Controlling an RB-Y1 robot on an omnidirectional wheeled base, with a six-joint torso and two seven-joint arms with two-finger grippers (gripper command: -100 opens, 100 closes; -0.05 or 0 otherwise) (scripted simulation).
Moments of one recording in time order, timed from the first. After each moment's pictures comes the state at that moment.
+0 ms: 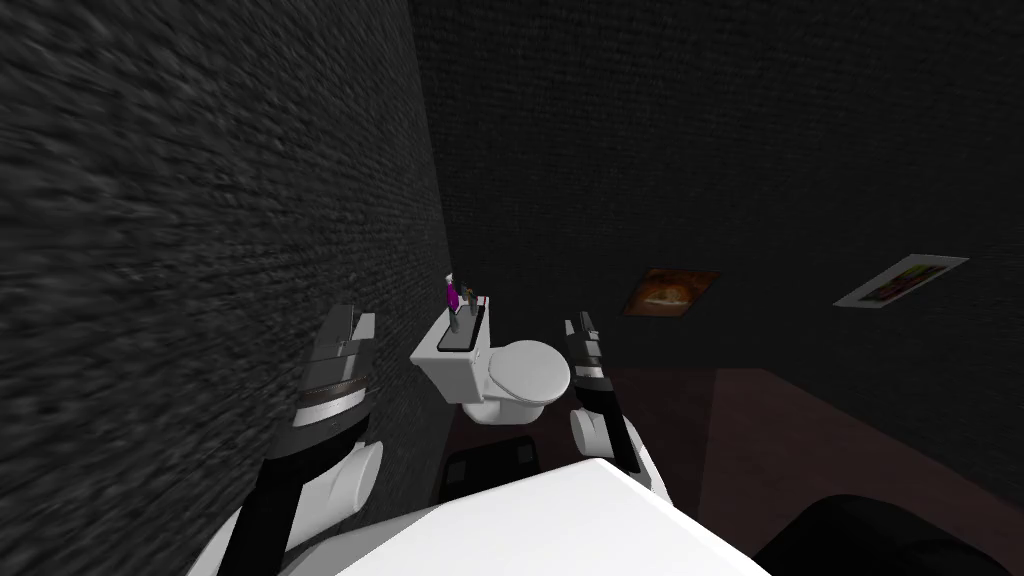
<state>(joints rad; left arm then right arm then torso) 0.50 -0.04 0.02 -2.33 -0.12 -0.51 -0.17 0.53 0.03 -0.01 -2.22 0.06 -0.41 -0.15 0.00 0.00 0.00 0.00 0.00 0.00</state>
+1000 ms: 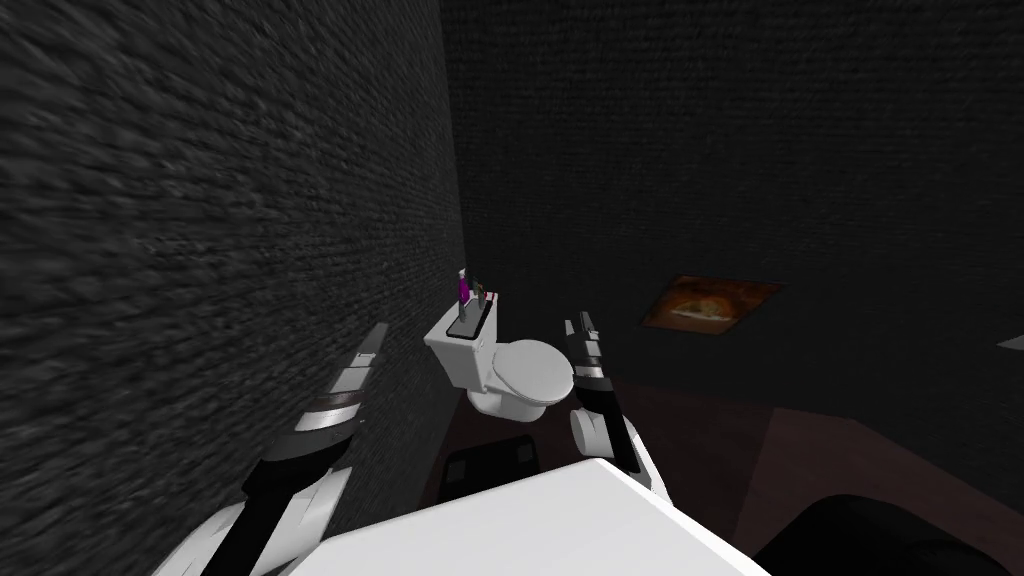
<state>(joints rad) 0.53 0.16 0.09 -2.22 -0.24 -0.48 -0.19 0.53 0.03 -0.01 -2.22 0.06 -0.41 -0.15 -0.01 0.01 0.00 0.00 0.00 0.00</state>
